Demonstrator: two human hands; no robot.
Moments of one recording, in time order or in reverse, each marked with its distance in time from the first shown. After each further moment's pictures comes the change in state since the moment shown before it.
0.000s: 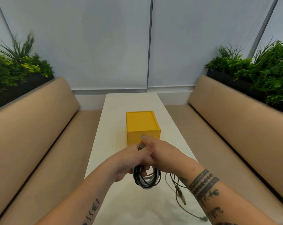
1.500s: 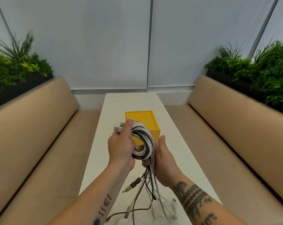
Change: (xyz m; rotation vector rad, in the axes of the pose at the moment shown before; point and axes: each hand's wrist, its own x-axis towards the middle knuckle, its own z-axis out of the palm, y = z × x) left_hand 0.027 0.011 0.011 -0.843 0.796 0.289; right_hand -0.001 0.004 0.051 1.367 0.277 0.195
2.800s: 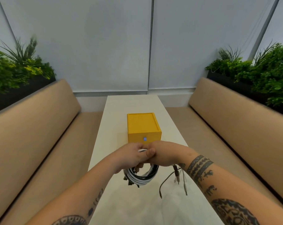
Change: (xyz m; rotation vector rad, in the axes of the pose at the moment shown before) left_hand 0.012 0.014 -0.024 1.243 -0.742 -0.043; right_hand 0.029 -0.066 -0.006 -1.441 -0.558 0.075
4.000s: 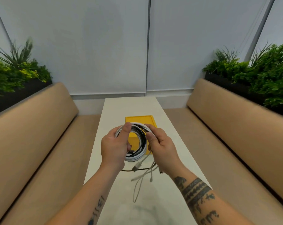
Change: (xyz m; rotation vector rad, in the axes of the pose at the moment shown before) left_hand 0.018 -0.002 -0.007 -0.758 0.817 0.222; right_hand 0.010 -0.009 0.026 0.756 0.924 -0.115
